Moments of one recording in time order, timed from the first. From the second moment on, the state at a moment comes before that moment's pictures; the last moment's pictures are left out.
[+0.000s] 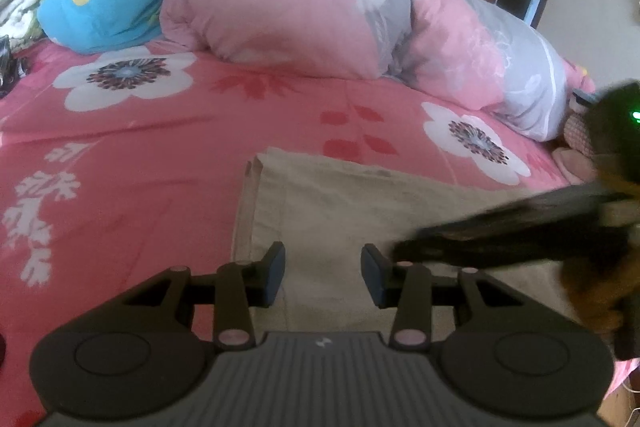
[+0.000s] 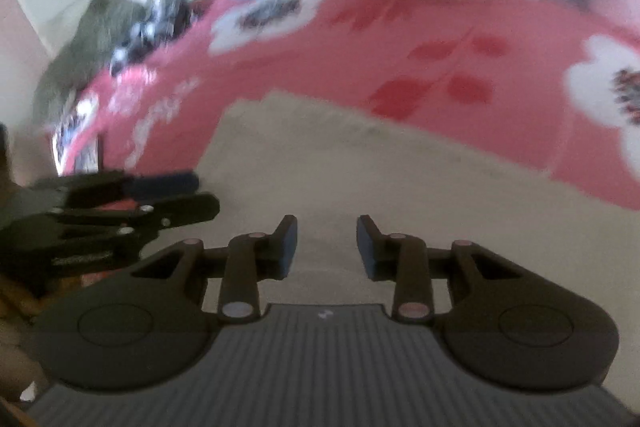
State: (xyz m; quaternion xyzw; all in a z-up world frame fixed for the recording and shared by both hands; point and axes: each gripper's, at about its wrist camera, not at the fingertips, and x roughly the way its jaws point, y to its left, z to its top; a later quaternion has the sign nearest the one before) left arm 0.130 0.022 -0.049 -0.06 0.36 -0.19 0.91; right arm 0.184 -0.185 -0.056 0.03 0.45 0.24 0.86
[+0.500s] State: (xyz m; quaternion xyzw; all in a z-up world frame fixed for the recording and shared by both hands) left arm 0.130 0.042 -0.046 -0.09 0.35 -0.19 0.91; right arm 0.213 -0.138 -0.045 0.01 0.42 0.25 0.87
